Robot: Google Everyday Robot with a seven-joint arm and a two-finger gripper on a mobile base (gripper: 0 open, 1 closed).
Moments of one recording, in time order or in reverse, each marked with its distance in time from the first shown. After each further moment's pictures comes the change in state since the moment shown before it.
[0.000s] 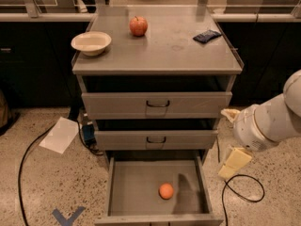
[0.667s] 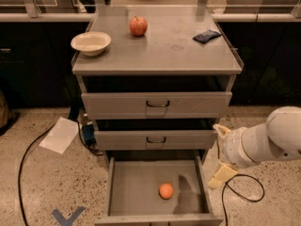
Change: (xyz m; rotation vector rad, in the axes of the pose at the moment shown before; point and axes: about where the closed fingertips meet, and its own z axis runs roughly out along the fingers) arm 0.028 0.006 0.076 0.037 -0.069 -0.012
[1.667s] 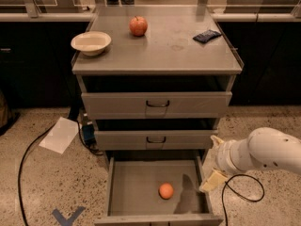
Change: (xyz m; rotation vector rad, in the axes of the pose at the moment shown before) arm 0.050 -0.007 0.083 0.028 0.032 0.056
